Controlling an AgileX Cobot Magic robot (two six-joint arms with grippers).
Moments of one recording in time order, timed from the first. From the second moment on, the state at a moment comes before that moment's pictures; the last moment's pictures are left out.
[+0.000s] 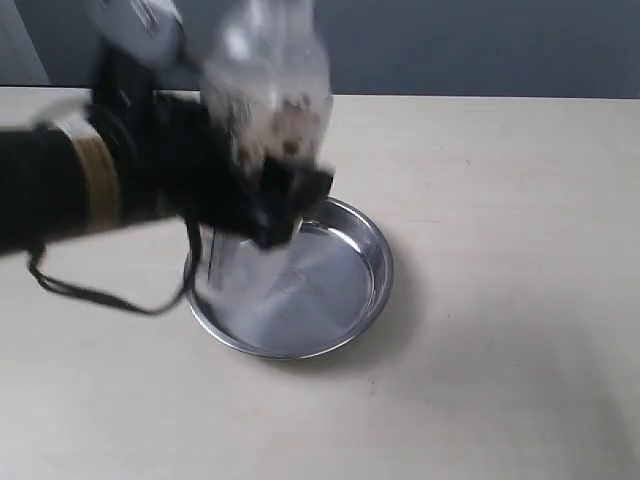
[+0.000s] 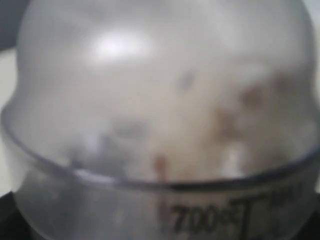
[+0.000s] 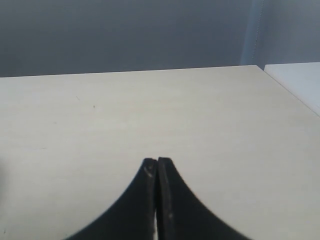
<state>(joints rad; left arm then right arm) -0.58 1.29 -0.69 0.84 -0.10 -0.92 -0.13 0.00 0.00 0.07 0.32 -0.04</state>
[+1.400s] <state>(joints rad) -0.57 1.32 -0.78 0.86 -0.17 -0.94 -0.13 0.00 0.00 0.07 0.32 -0.04</state>
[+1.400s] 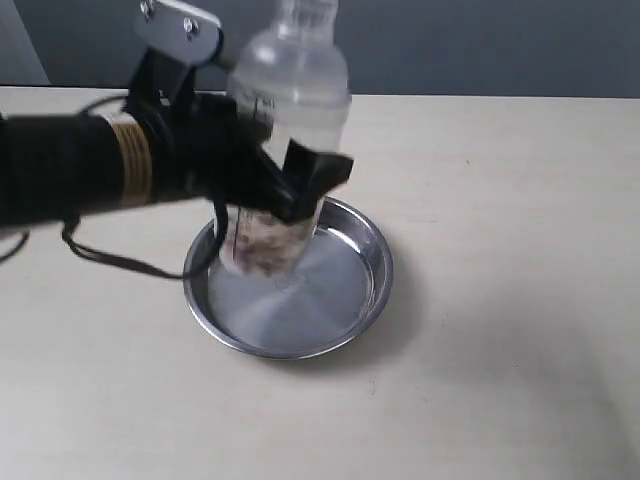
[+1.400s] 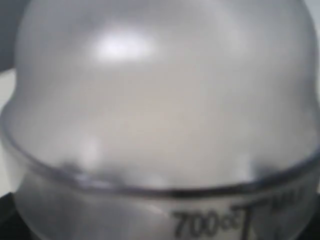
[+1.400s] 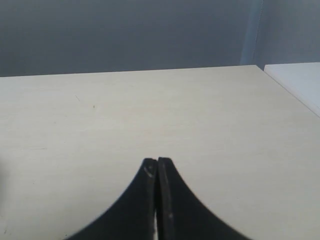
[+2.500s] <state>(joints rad) -0.58 1.41 -0.73 0.71 -0.11 -0.80 -0.13 0.00 0.00 0.07 0.32 -0.04</state>
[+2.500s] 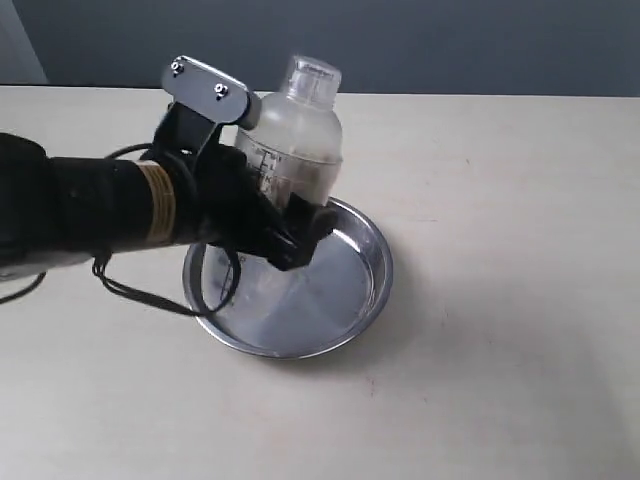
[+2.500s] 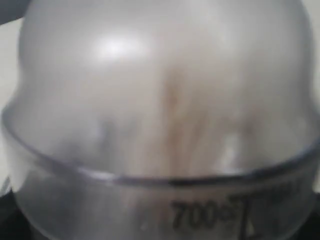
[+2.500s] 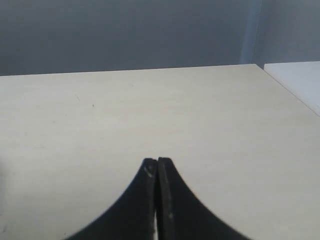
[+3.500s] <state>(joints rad) -0.61 1.26 -0.79 0.76 -0.23 -0.80 -0.13 0.00 0.00 0.07 0.32 -0.04</state>
